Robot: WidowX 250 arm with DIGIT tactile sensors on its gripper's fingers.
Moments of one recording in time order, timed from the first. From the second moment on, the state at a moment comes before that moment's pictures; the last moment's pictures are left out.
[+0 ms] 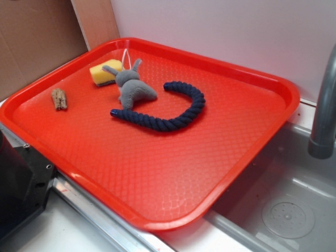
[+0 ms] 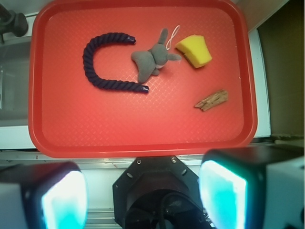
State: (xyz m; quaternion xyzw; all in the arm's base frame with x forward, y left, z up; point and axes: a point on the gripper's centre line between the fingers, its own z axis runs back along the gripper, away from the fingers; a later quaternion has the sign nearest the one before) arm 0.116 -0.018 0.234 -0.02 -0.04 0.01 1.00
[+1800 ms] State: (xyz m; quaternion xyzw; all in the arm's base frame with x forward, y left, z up) arm 0.161 0.091 0.083 0.07 -0.14 0.51 0.85
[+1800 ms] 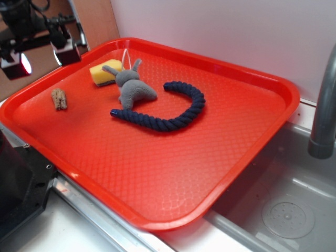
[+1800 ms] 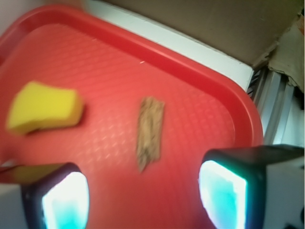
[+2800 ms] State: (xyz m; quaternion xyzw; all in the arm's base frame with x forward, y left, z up) arm 0.175 0.120 0.010 0.08 -0.18 0.53 0.83
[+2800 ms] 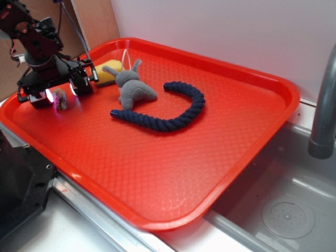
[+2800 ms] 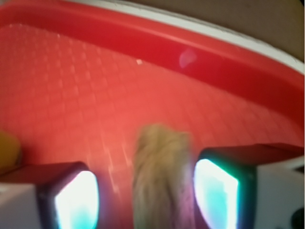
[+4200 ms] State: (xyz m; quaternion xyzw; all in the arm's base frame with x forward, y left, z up) arm 0.198 0.024 0.122 0.01 -0.03 0.18 0.98
